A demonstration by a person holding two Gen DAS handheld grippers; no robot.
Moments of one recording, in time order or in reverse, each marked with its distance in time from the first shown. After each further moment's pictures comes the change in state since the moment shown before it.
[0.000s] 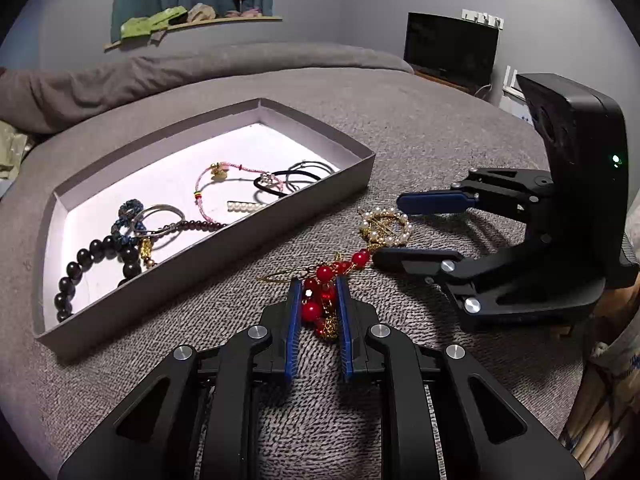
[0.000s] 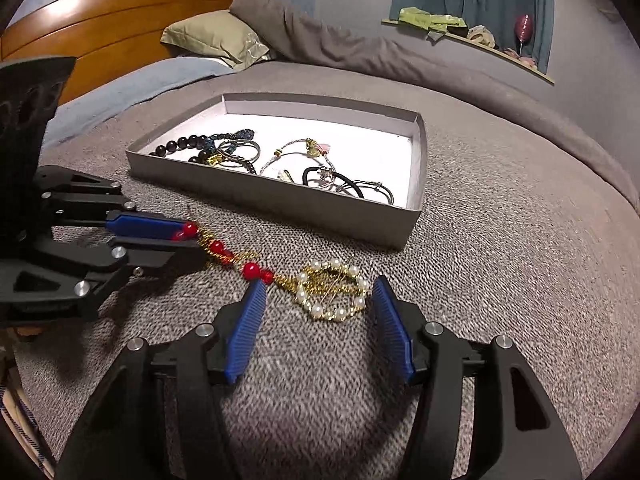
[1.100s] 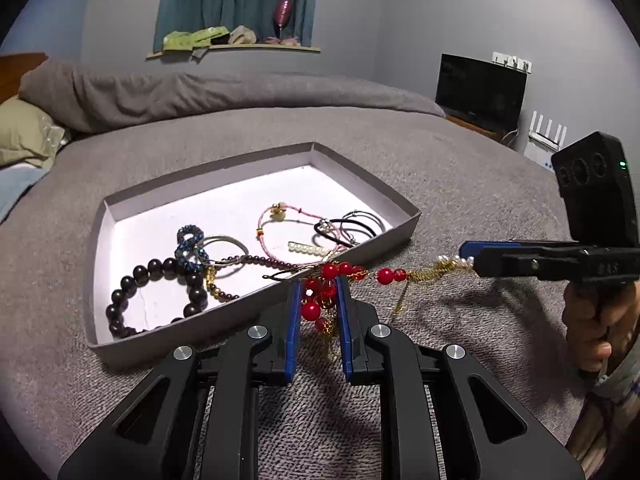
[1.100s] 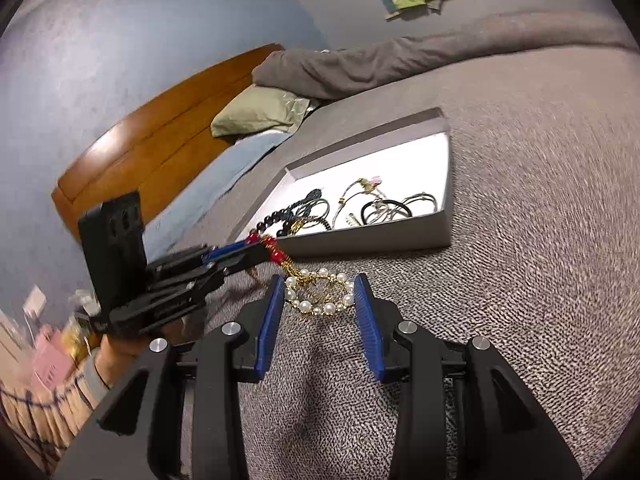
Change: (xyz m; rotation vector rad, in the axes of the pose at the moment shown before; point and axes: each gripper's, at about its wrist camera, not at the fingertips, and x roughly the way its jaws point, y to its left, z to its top) left arm -0.030 0.029 0.009 -0.099 -0.135 0.077; right arm -0.039 -0.057 -0.009 0.405 -0.128 0.475
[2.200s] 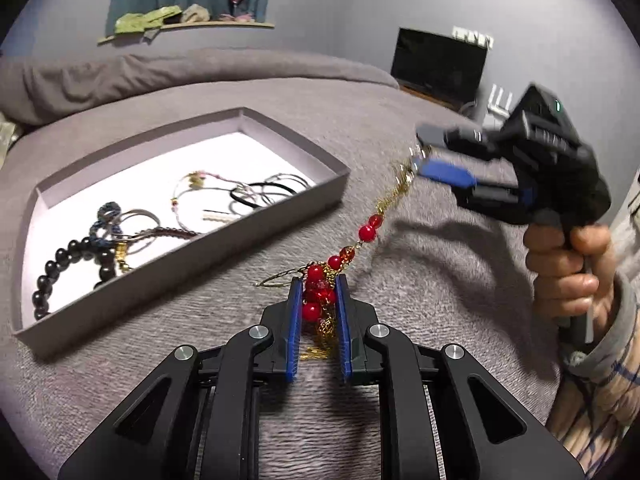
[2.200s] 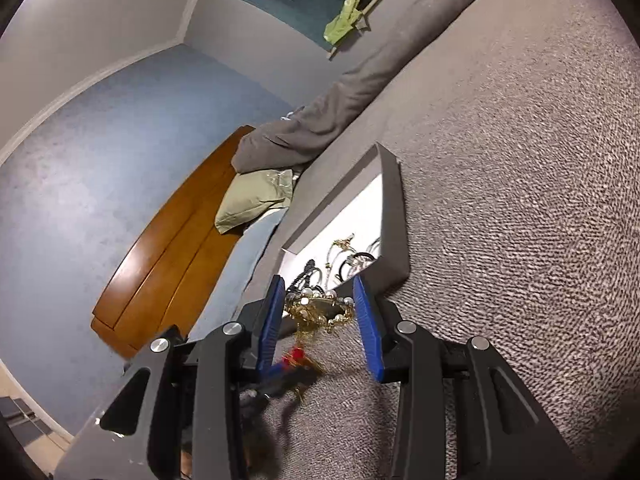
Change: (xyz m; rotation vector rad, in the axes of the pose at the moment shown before) left arm 0.020 -0.035 -0.018 0.038 0.093 -0.171; right arm -0.029 -0.059 0.008 0.363 -0.209 0.101
